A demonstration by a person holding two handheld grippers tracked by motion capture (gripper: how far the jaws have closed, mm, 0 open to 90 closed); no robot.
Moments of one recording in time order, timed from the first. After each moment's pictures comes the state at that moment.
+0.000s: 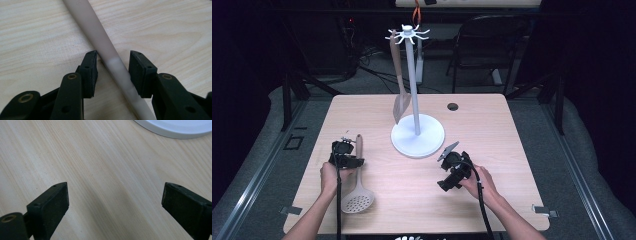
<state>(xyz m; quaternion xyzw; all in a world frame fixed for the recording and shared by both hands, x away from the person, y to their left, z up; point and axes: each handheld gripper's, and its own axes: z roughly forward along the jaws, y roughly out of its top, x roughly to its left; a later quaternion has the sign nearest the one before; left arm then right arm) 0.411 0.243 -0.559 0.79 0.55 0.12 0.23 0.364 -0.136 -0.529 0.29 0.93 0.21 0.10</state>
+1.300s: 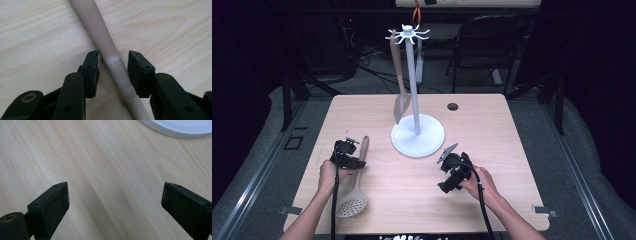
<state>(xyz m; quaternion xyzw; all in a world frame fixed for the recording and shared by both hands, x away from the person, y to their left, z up) 0.410 0.241 -0.550 0.83 0.52 0.07 0.21 0.359 -0.135 -0.528 0.27 0.94 0.20 0.11</state>
